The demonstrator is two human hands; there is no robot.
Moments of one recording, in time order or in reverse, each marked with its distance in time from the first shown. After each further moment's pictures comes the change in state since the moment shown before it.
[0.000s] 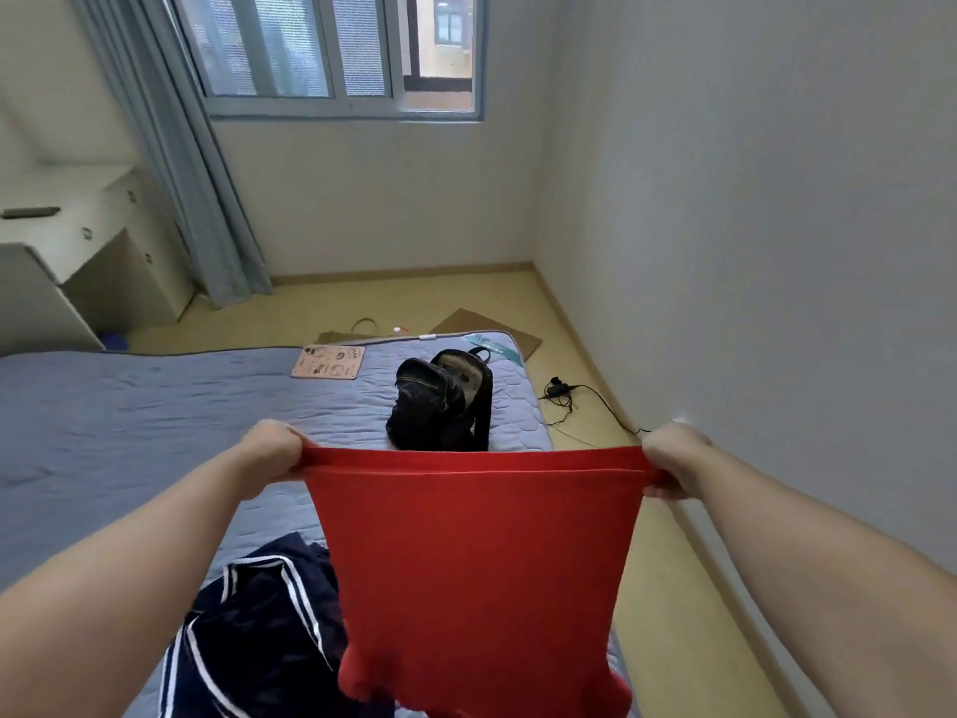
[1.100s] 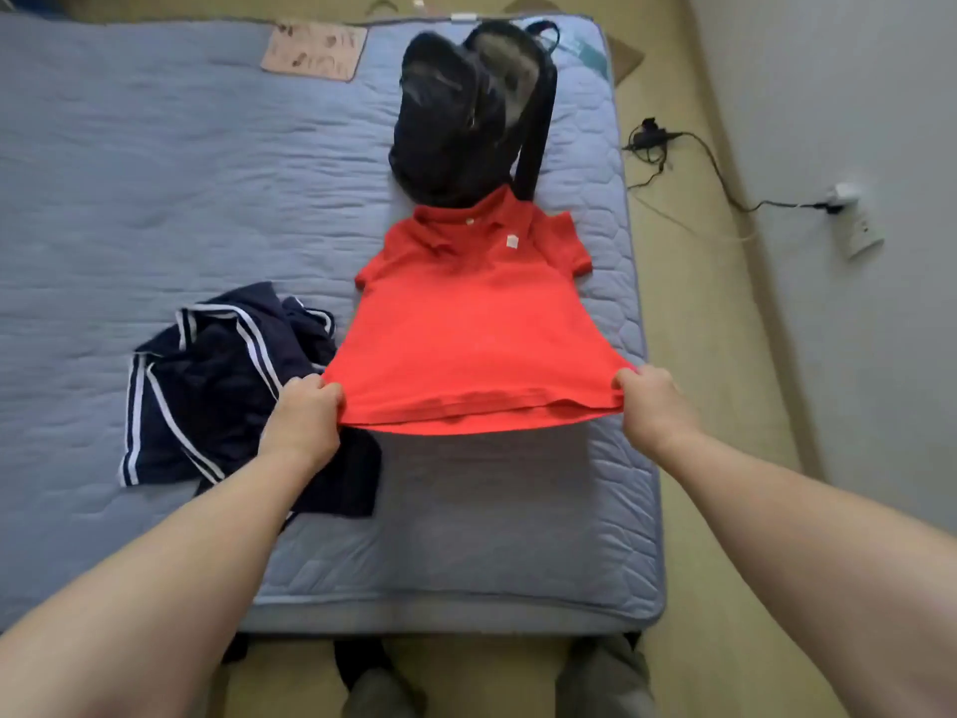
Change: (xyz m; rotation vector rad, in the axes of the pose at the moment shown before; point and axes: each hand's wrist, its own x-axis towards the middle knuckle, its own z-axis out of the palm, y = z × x) left_hand 0.068 -0.287 0.234 1.020 0.015 0.264; right_hand 0.259 0.173 0.268 -0.821 -0.061 -0.728
